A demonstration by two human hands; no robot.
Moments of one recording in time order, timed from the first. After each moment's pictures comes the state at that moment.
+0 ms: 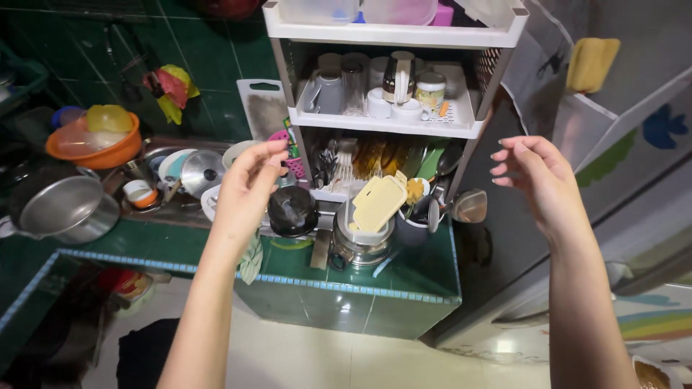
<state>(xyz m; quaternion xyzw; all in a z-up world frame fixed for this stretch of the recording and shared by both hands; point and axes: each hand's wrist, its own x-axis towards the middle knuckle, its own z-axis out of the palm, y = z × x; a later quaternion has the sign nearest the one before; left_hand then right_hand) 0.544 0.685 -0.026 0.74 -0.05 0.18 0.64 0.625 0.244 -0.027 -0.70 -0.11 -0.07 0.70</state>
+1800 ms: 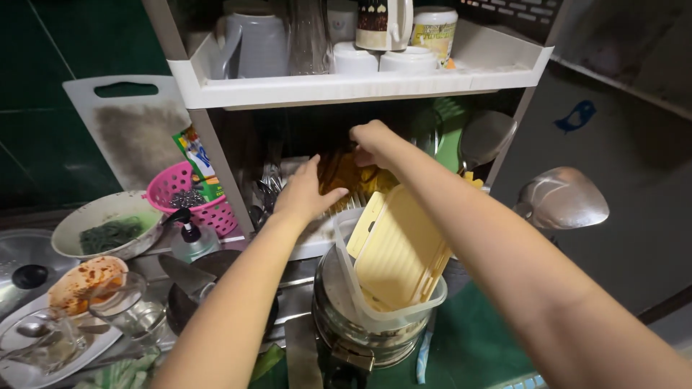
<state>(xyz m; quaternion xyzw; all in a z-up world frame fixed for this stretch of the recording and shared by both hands) 0.942 0.644 -0.370 0.94 -0.17 0.10 0.29 1.038 0.450 -0.322 -0.81 0.14 0.00 0.57</state>
